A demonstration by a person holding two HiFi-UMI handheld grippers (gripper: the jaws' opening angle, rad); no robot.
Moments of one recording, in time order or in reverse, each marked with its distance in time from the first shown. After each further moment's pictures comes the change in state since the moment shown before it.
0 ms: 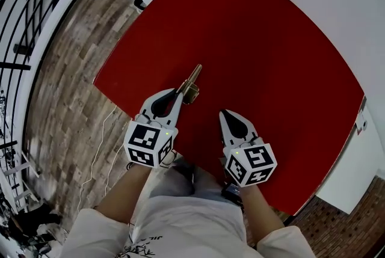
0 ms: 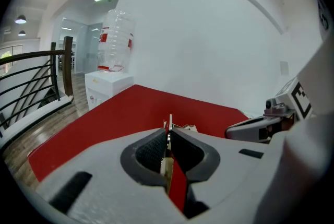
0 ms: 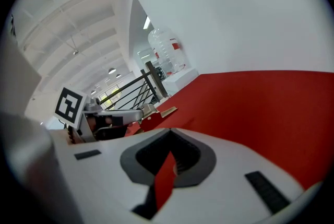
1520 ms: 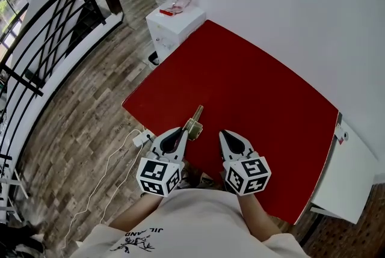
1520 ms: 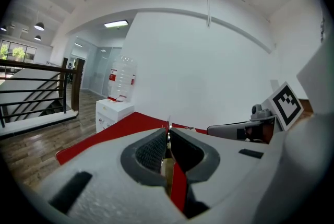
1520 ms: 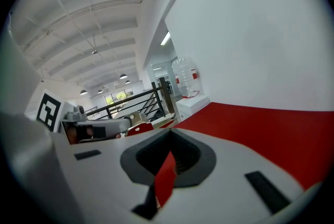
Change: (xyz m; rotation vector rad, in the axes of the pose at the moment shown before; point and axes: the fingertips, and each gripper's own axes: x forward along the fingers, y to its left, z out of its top) left arm -0.192 -0.100 0.057 -0.013 -0.278 0.033; right arm -0.144 0.115 0.055 -0.173 -0.188 0.024
